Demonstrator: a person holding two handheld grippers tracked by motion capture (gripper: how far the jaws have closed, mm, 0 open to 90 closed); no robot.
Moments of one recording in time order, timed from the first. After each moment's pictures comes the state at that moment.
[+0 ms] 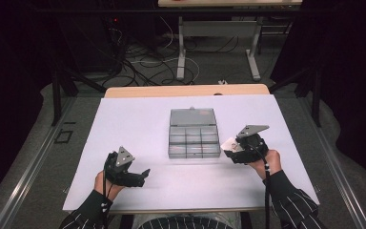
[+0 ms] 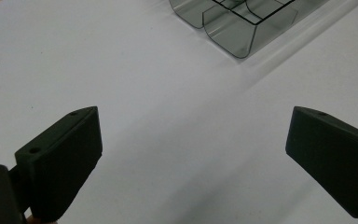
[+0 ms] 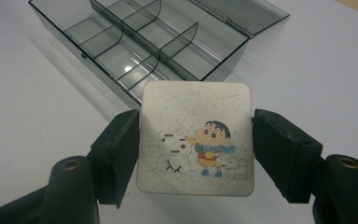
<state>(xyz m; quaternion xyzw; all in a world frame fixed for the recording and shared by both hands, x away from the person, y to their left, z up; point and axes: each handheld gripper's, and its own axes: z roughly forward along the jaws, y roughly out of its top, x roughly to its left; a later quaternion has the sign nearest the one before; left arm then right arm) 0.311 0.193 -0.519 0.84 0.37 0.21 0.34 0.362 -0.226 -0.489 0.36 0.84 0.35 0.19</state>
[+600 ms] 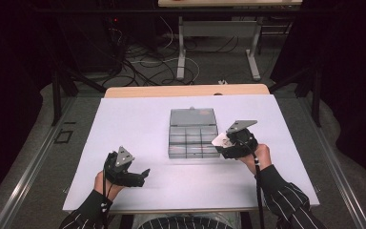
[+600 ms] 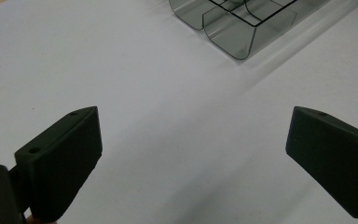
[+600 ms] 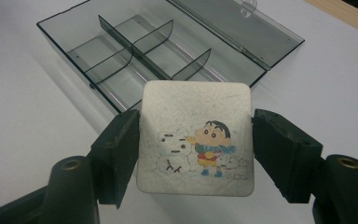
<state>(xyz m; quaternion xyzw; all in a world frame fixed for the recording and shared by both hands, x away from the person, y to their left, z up) 0.311 0.193 -0.519 0.84 0.37 0.21 0.35 0.378 -0.200 -0.485 0.34 0.85 0.35 0.19</state>
